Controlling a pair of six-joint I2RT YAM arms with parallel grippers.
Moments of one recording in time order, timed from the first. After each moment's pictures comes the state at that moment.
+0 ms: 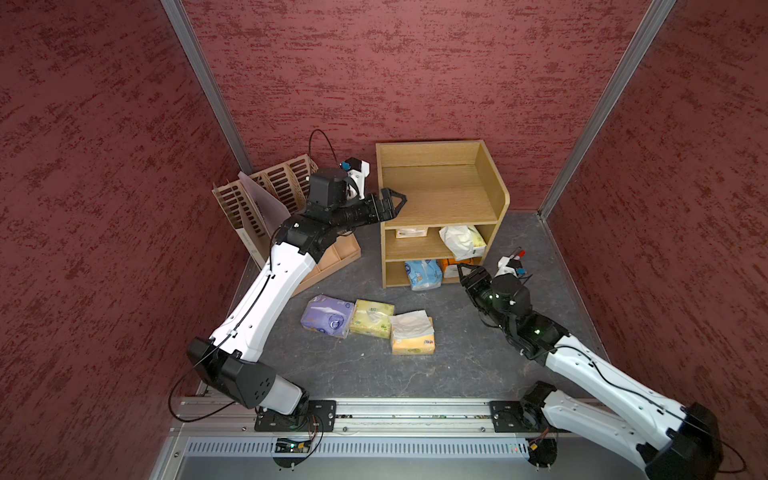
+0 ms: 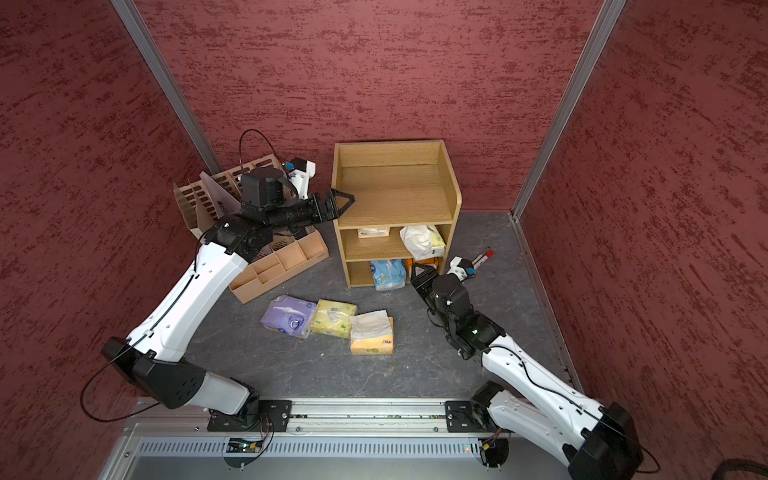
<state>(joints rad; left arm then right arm) -0.43 1.48 1.71 -0.58 0.37 -0.58 0.64 0.93 0.67 -0.08 0.28 1.28</state>
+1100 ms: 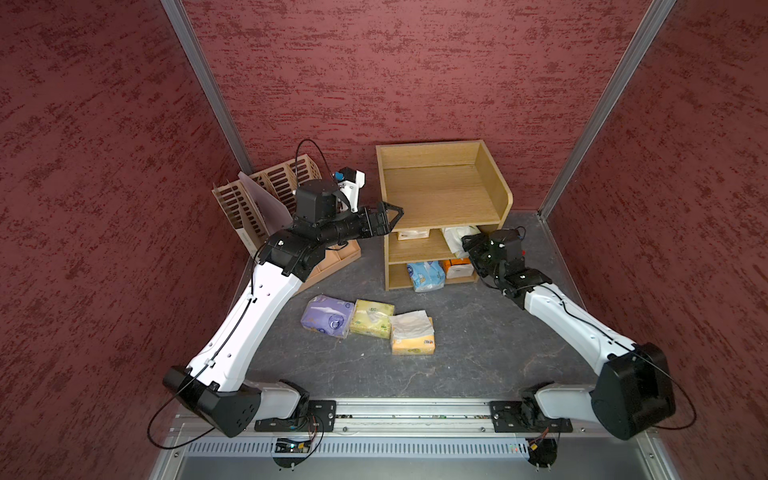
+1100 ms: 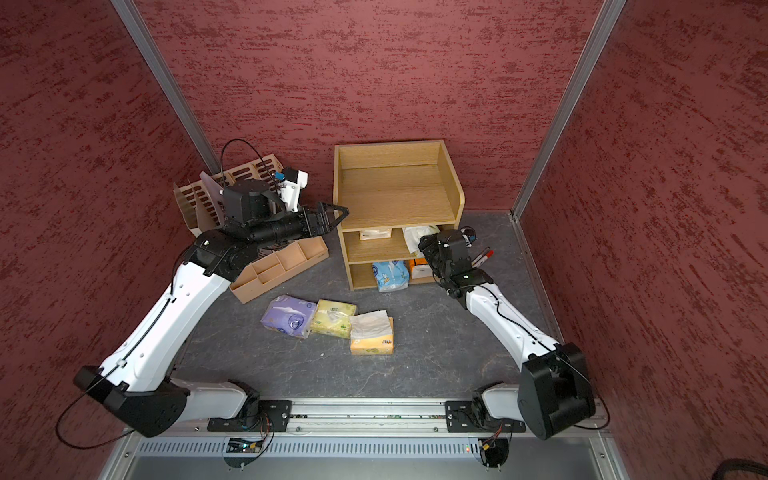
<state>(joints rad) -0.44 1.35 1.61 -0.61 0.38 -0.57 0.34 1.34 0.97 -0.13 0.04 1.22</state>
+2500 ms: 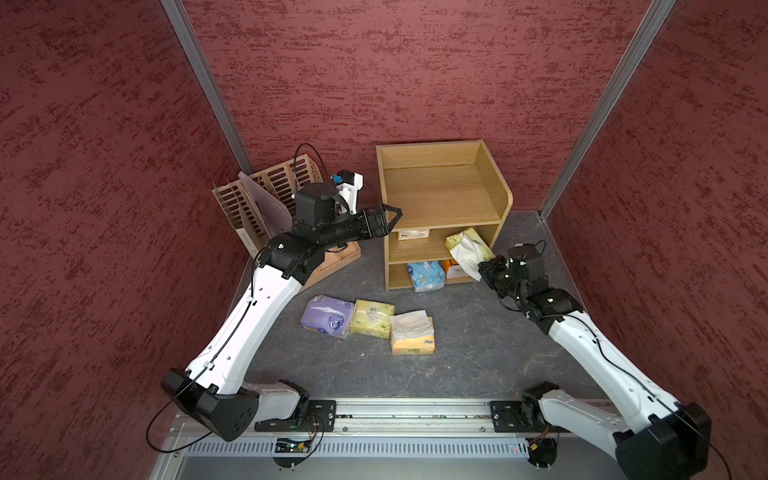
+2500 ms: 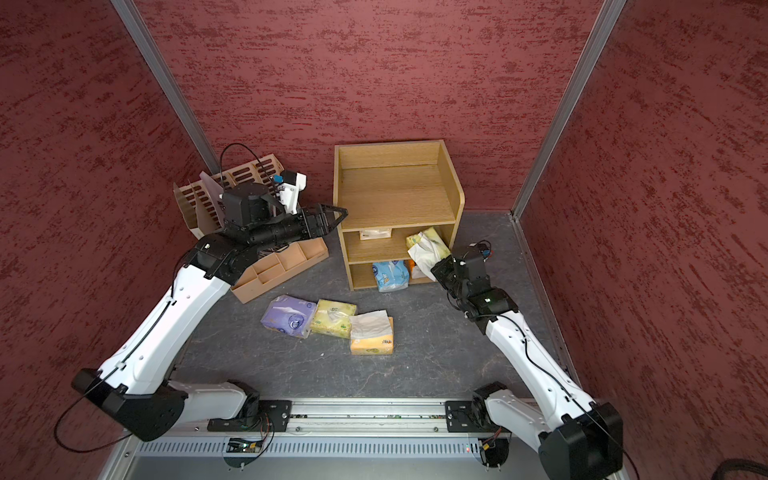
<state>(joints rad) -0.43 1.32 1.56 -0.57 0.38 -0.59 0.34 1.04 0.88 -0.41 0.00 1.11</state>
